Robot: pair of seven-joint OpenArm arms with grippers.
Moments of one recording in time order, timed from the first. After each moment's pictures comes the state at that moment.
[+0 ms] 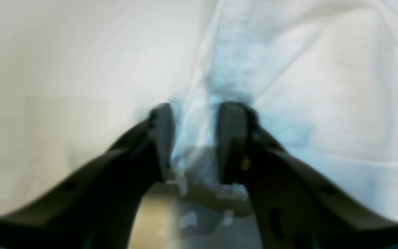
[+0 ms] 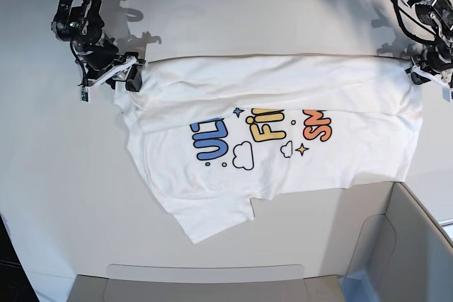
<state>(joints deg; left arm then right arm) -0.8 -19.6 -48.0 69.0 -14.8 -33.5 55.7 -14.4 3.0 19.7 99.4 28.2 19.5 -47.4</state>
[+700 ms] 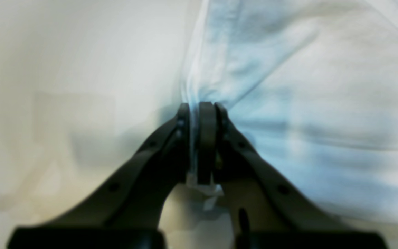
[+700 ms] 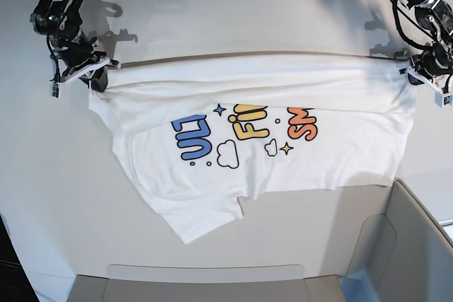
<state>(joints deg) 2.1 -19.8 -44.0 70.0 -17.5 -33.5 60.0 -14.8 2.9 31.0 102.8 29.0 20.9 -49.0</state>
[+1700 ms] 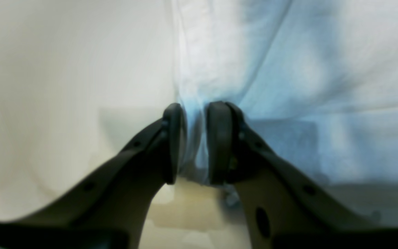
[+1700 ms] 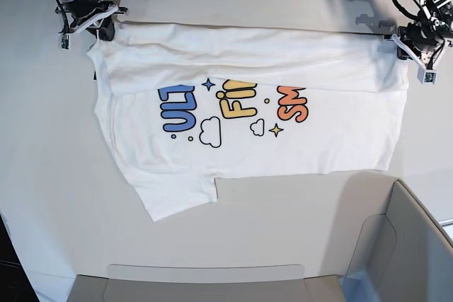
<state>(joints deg) 18.5 -17.0 -37.1 86.5 -16.3 -32.6 58.3 -31.2 -1.0 32.6 108.9 28.2 27.6 -47.6</state>
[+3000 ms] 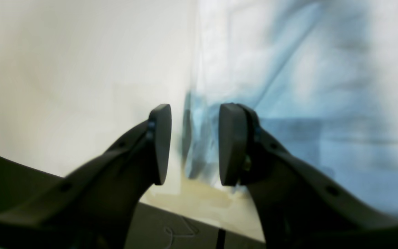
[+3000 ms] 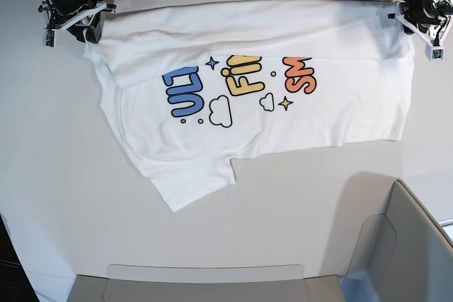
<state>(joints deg) 19.8 -13.1 -50.0 99.8 -12.8 -33.7 67.6 -33.7 -2.2 36.9 117.7 28.1 28.2 -48.1</state>
